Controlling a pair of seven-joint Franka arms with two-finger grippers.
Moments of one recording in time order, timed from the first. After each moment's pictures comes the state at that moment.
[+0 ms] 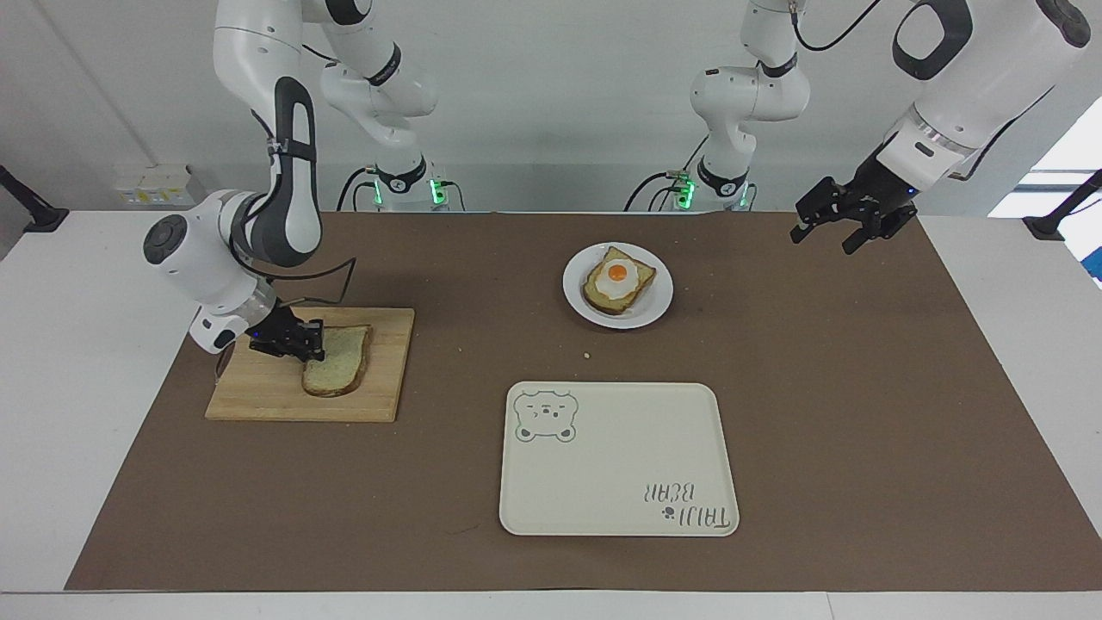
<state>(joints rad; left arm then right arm) -0.12 -0.08 0.09 -1.74 -0.28 1.66 0.04 -0.14 0.25 -0.08 -2.04 0.26 2.19 -0.46</state>
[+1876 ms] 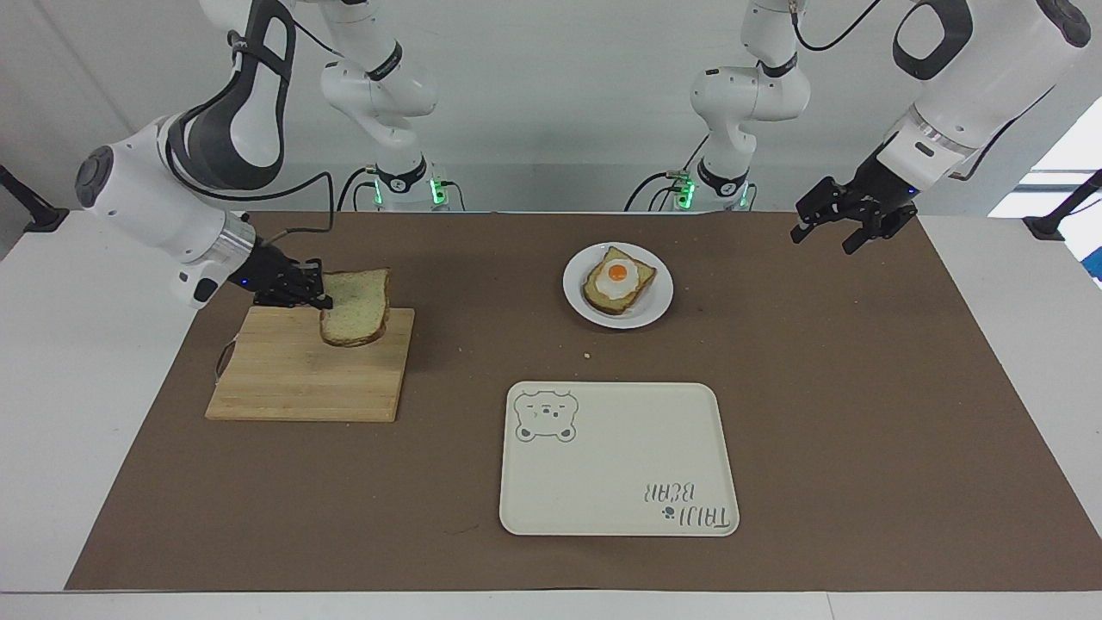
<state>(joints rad) -0.12 -0.08 0.09 -1.74 -0.28 1.66 0.03 -0.12 0.14 -0.05 -1.81 0.39 1.70 -0.46</state>
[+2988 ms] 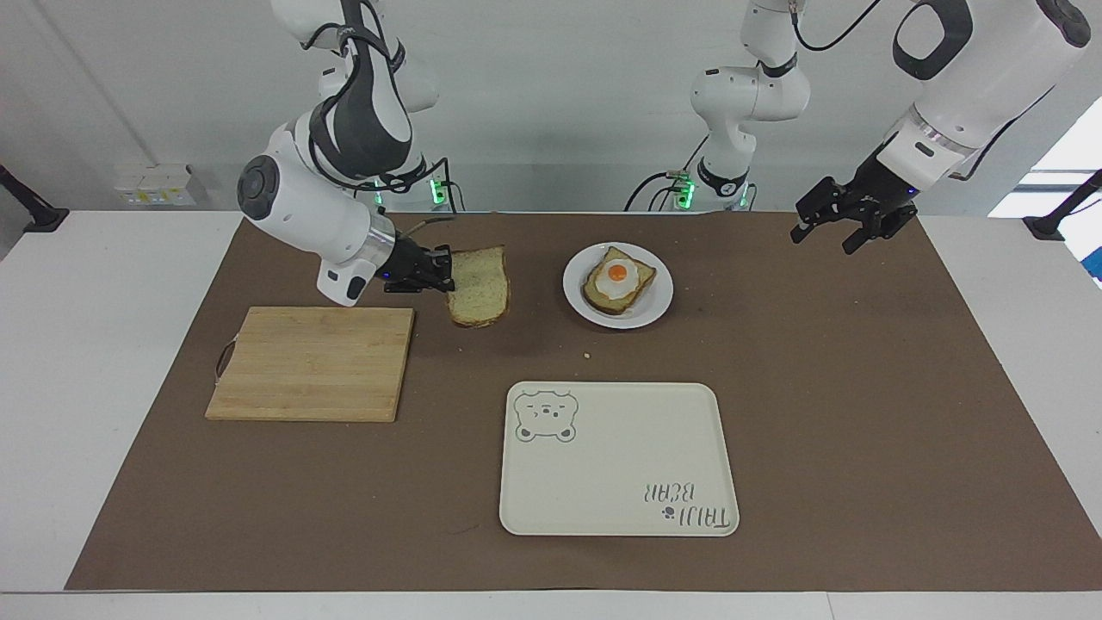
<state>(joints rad) -0.12 -0.08 0.09 -1.74 -0.28 1.66 0.03 0.21 0.14 -0.03 -1.81 0.50 1.74 -0.12</state>
